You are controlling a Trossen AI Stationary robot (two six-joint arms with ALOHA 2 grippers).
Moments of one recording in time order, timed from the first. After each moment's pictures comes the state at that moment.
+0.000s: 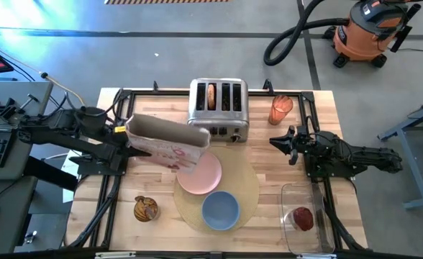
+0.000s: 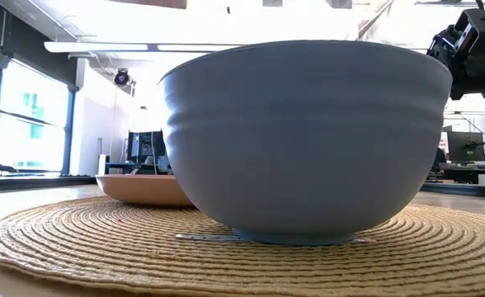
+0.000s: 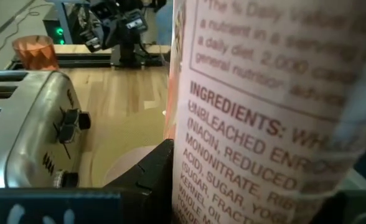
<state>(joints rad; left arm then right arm) -0.13 0.64 0.97 -0.69 0.09 -0.05 -0.11 0.03 0.01 0.02 0.06 0.47</state>
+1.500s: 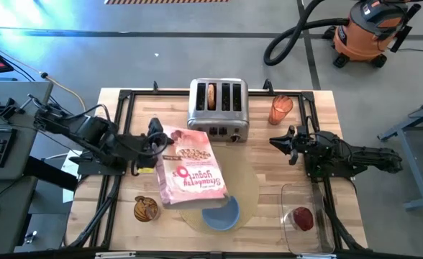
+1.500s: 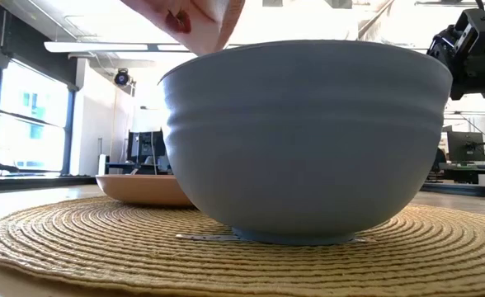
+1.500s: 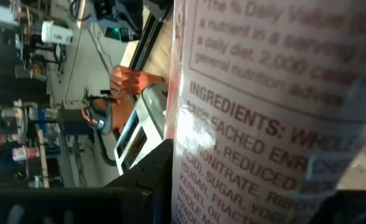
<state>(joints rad) -0.42 1.13 1.34 -0.97 -0.57 0.80 -0.11 0.03 0.01 0.02 0.06 0.47</state>
